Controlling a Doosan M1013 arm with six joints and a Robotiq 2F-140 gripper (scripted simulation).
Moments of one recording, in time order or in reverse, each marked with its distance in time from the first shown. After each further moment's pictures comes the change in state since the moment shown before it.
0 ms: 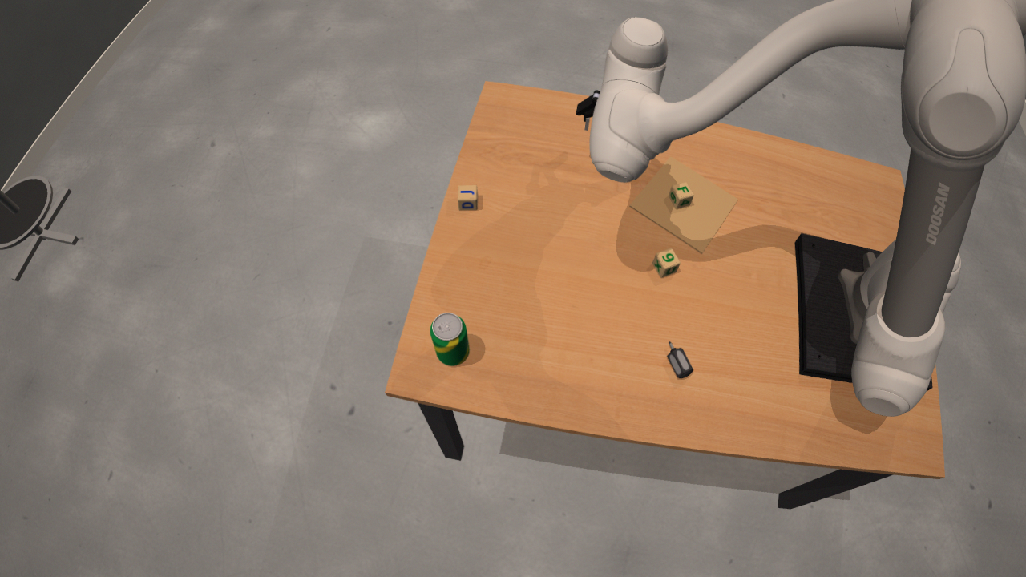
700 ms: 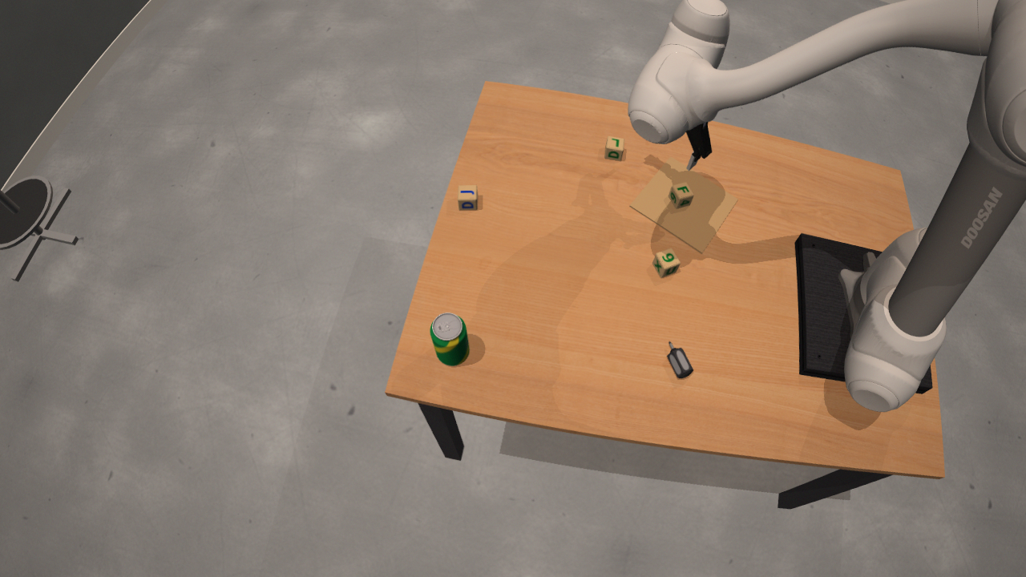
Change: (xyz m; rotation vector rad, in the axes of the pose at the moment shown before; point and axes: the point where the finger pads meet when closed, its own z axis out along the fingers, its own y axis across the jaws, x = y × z) arm -0.035 0.109 -0.057 -0.094 -0.192 0.633
